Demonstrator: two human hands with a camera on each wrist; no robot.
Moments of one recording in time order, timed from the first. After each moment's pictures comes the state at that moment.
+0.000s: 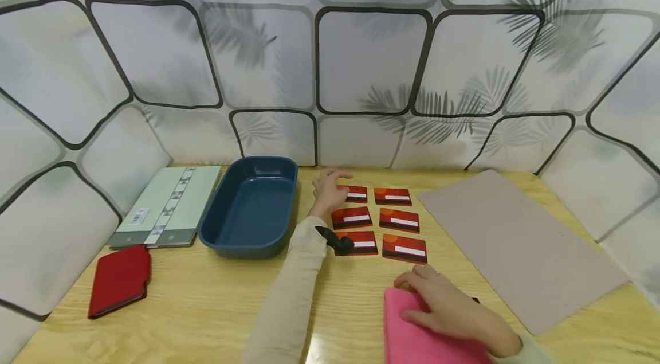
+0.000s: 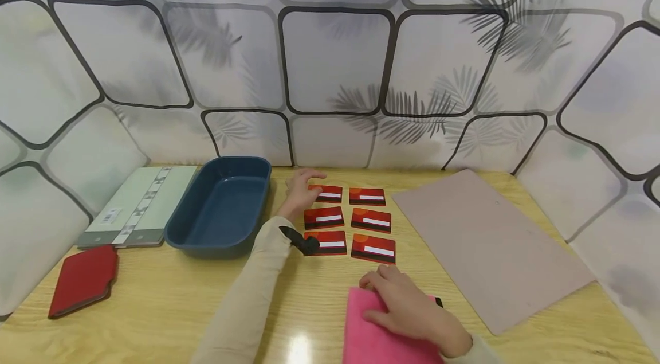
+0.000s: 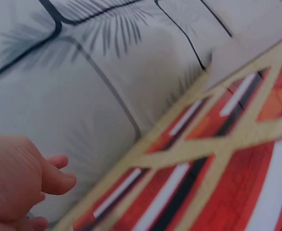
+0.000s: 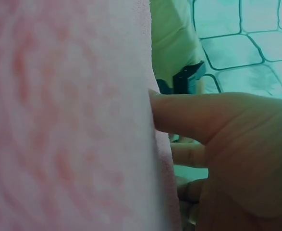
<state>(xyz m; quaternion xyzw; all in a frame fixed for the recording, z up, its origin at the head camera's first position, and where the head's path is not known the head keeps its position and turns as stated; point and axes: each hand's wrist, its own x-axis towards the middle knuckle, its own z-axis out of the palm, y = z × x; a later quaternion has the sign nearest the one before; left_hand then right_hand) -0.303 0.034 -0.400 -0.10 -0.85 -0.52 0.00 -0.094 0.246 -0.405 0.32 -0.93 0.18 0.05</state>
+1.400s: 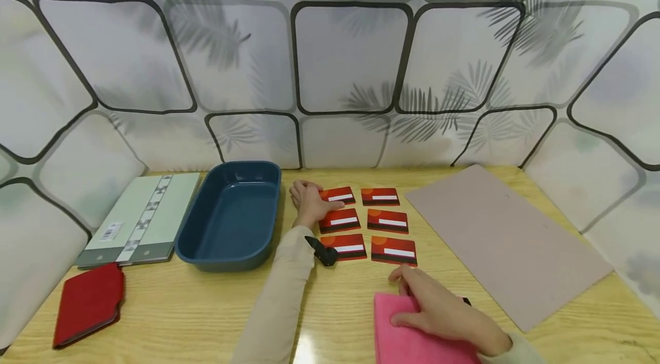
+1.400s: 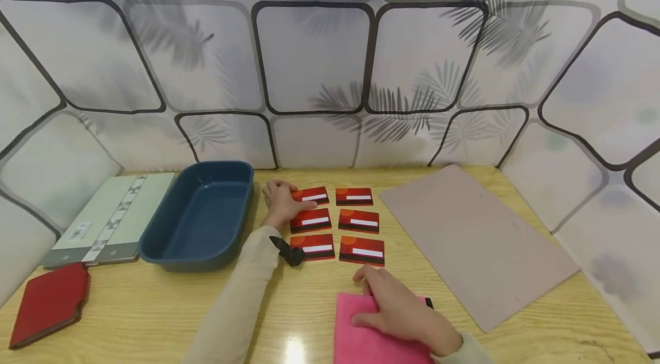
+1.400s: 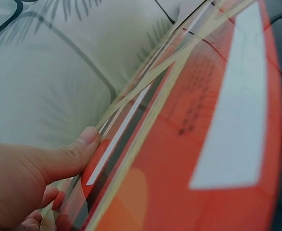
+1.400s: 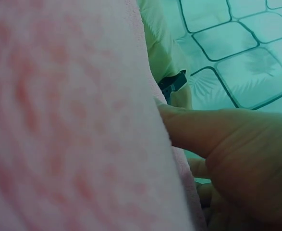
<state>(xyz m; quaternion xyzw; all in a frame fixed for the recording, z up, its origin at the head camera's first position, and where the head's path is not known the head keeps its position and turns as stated) -0.313 0.035 -0.429 -0.04 -0.91 -0.42 0.04 -0.099 0.251 -0.415 0.27 -0.92 0.27 0.00</state>
